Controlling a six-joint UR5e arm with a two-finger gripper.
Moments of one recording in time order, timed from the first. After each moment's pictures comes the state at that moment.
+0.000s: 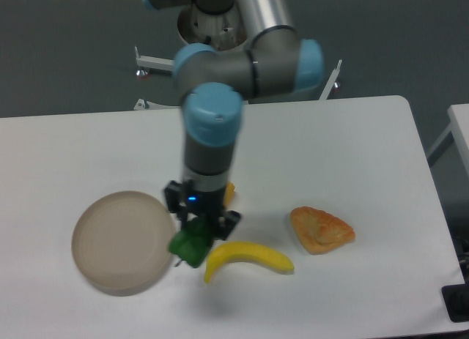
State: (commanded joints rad) arm 1.95 -2.11 -1.18 -1.15 1.41 0.45
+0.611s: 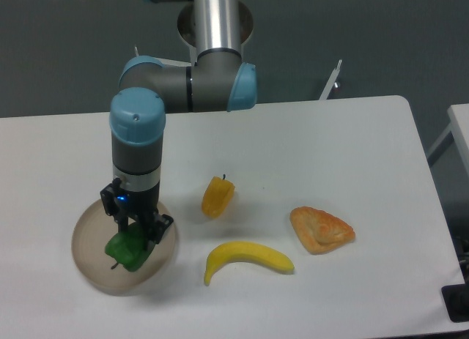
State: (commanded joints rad) arm 1.87 -2.09 -1.36 -1.01 1.37 0.67
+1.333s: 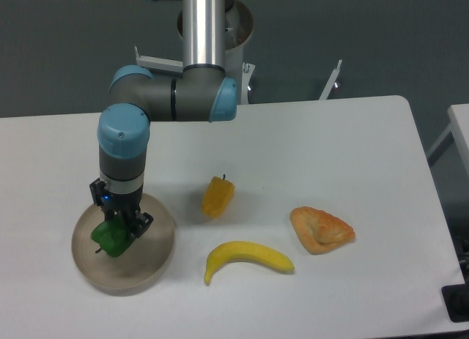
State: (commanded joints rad) arm 1.85 -2.11 -1.43 -1.00 1.36 0.64
